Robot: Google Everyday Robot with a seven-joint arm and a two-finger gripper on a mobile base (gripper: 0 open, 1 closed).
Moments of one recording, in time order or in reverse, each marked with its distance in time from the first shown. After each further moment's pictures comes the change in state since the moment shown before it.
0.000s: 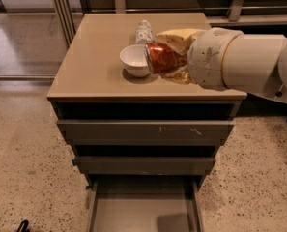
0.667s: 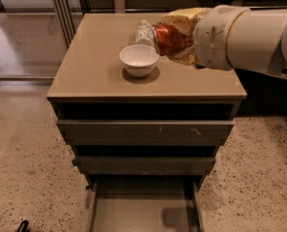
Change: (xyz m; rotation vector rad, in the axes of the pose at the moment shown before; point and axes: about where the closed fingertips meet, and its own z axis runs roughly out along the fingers) arm 0.028 -0.030 0.000 0.012 0.075 -0.082
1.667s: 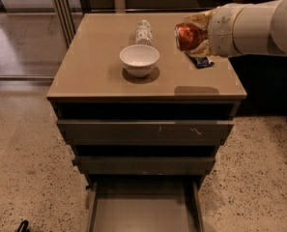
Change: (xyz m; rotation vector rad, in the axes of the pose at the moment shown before) arm 0.090 0.033 0.032 -0.122 0.126 0.140
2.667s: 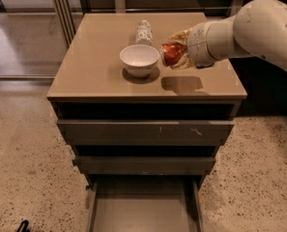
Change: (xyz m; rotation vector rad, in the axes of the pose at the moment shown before) arm -0.003 0.044 0.080 -0.166 -0.092 0.134
